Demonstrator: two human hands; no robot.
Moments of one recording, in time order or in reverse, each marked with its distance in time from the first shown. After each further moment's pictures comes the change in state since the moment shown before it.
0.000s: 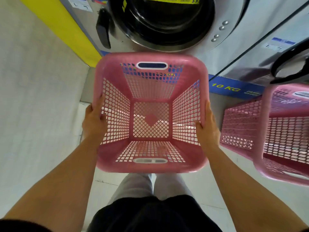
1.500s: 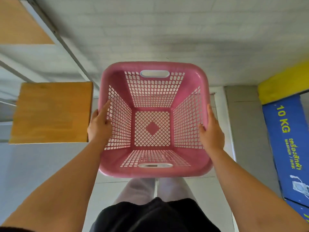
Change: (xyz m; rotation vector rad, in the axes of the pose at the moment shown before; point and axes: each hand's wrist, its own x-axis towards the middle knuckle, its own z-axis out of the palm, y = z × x) left_hand -0.524 -0.386 -0.006 -0.461 0.613 -1.070; right_hand -0.362 -0.168 0.201 -0.387 -0.660 -1.089
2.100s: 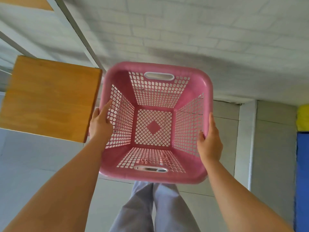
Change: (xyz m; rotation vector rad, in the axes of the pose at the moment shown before) left_hand 0.094 -0.072 0.075 -0.031 -0.016 -0.239; right_hand 0.089 -0.019 0.126 -0.052 -0.054 -0.029
